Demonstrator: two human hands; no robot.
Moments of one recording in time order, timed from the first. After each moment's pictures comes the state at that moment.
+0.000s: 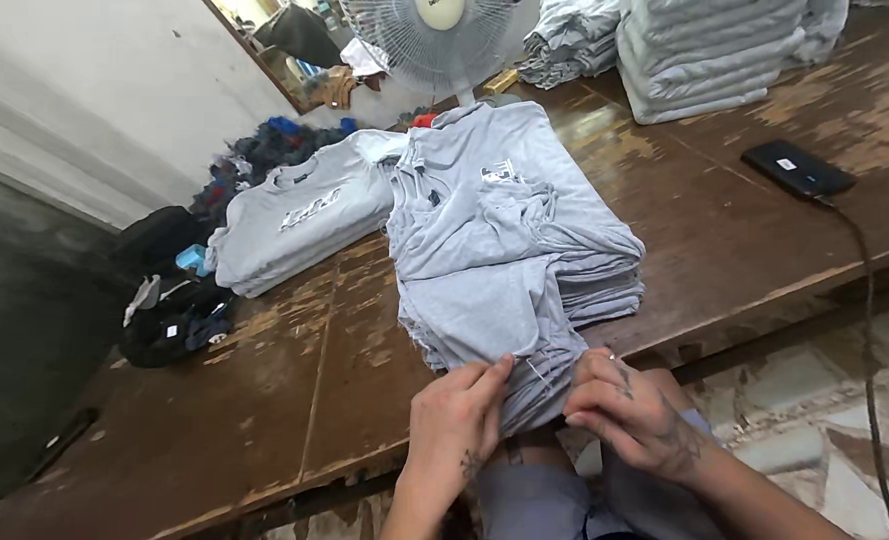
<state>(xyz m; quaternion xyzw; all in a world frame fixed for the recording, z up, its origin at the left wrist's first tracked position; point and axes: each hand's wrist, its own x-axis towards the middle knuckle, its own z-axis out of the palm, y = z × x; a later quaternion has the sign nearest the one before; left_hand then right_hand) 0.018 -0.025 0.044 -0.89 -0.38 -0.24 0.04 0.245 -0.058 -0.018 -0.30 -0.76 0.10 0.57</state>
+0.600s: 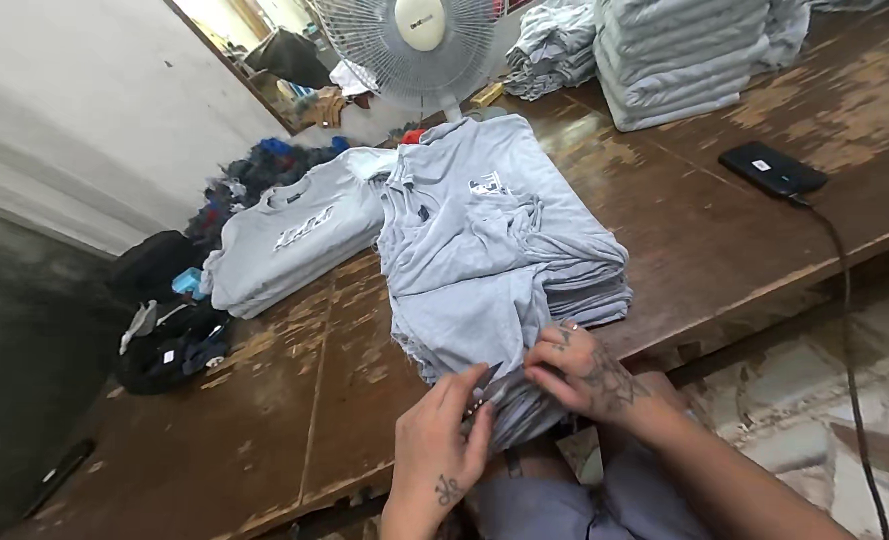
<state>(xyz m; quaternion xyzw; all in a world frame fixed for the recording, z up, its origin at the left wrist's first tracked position) 0.011 -0.030 0.045 -0.87 -0.40 -0.27 0.02 0.233 -0.018 -0.017 -0.41 -0.76 0.06 0.50</state>
